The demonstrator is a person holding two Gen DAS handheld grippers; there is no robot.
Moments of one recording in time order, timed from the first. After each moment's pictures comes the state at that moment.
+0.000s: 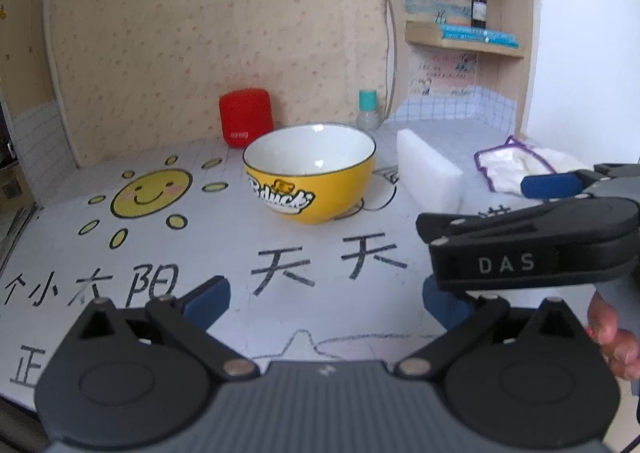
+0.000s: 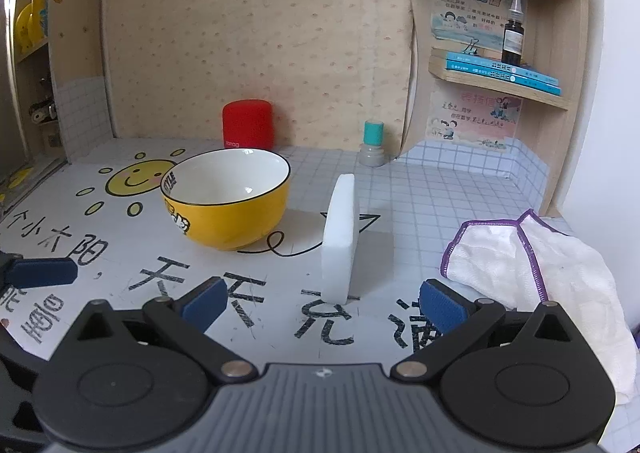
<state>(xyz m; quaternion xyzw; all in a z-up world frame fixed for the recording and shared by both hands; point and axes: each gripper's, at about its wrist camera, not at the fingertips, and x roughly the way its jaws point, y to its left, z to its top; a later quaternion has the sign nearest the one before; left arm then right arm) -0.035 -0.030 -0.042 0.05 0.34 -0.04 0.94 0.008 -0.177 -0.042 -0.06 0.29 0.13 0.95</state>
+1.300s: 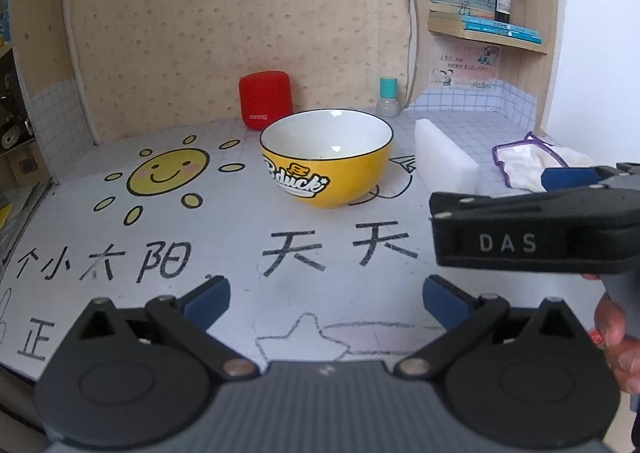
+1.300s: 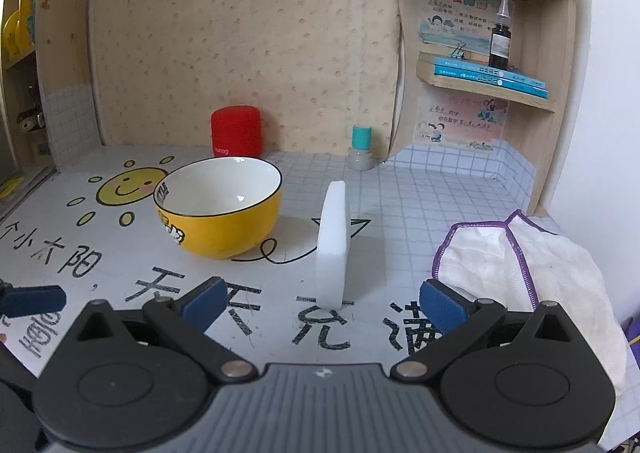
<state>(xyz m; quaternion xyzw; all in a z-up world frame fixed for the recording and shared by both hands) -0.040 -0.032 -0.041 0.04 0.35 -0.01 0.94 0.007 -0.172 -0.036 -0.06 0.29 0.11 0.95</state>
